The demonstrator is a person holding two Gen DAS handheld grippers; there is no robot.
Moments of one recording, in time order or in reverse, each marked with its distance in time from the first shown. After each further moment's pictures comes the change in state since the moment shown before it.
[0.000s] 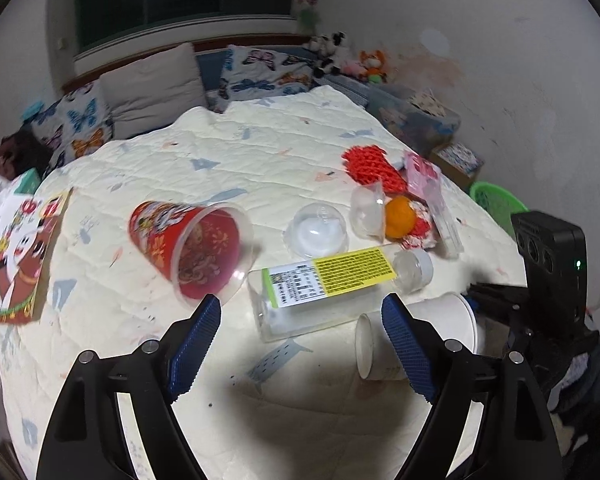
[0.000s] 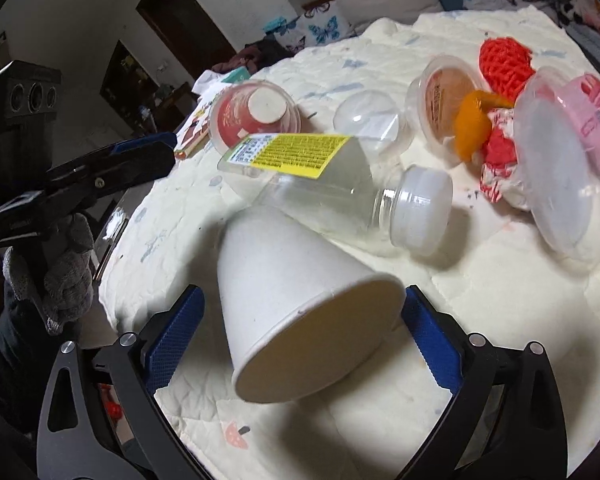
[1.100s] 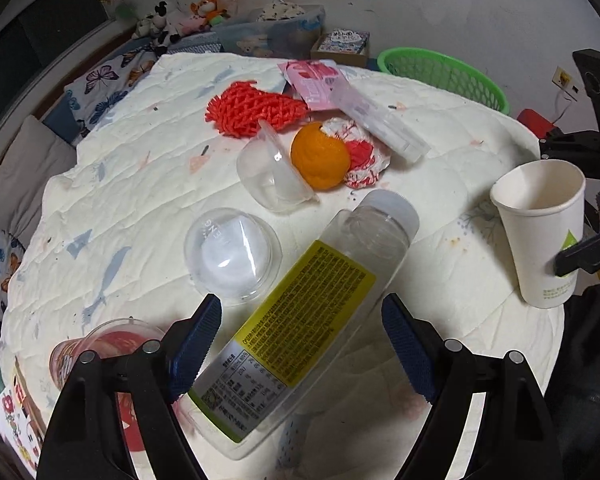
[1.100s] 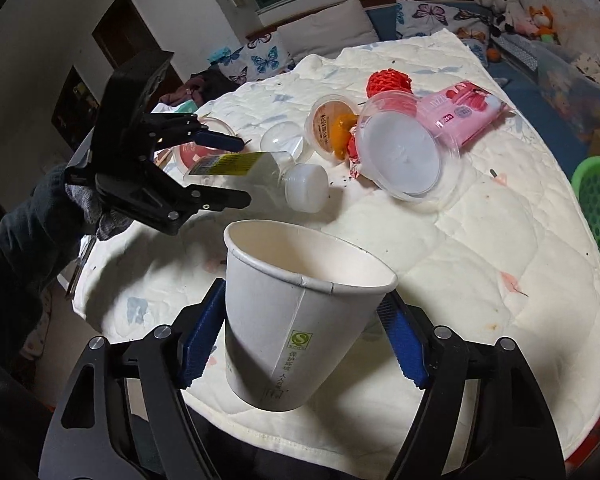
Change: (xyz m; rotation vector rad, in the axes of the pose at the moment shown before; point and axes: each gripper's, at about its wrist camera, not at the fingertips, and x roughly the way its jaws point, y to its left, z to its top) left arm 0.091 -0.045 0.030 0.592 0.230 -0.189; right arm -0.088 -0.004 -0.043 0.090 -0.094 -0.233
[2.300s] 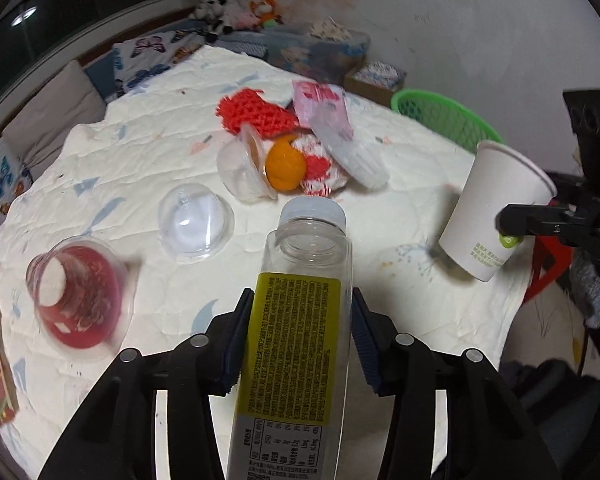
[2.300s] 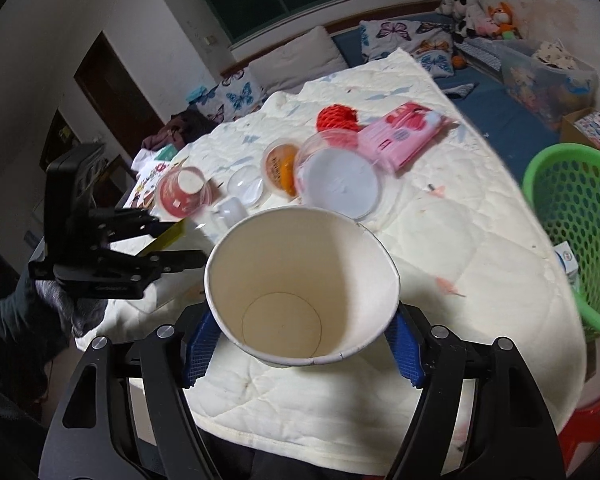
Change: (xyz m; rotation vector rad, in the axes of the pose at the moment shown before) left arm -0.035 -0.047 -0.014 -0.289 -0.089 0.014; right arm -0.044 -0.038 -0.001 0.116 -0.131 -0.036
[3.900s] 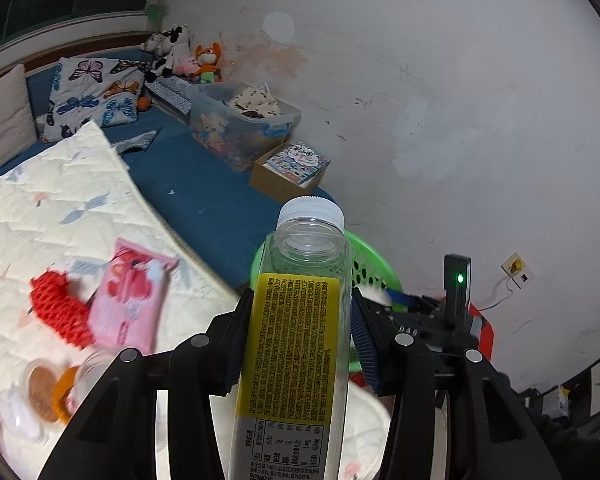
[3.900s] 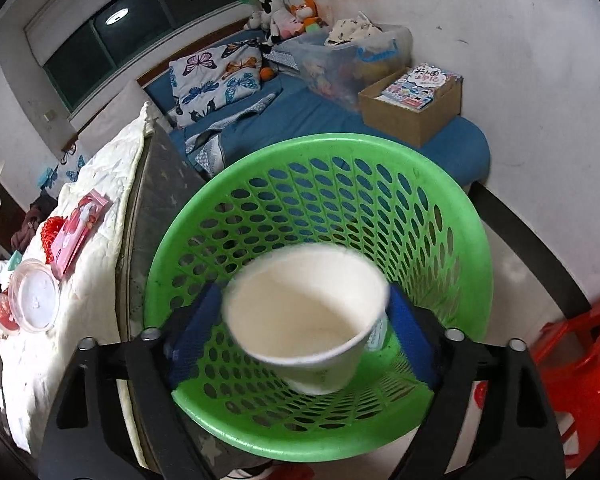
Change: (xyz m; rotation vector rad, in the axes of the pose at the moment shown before) left arm 0.047 -0.125 0.203 -0.123 -0.185 -0.332; right arm -0.063 -0.271 0.003 0.309 -0.100 -0.463
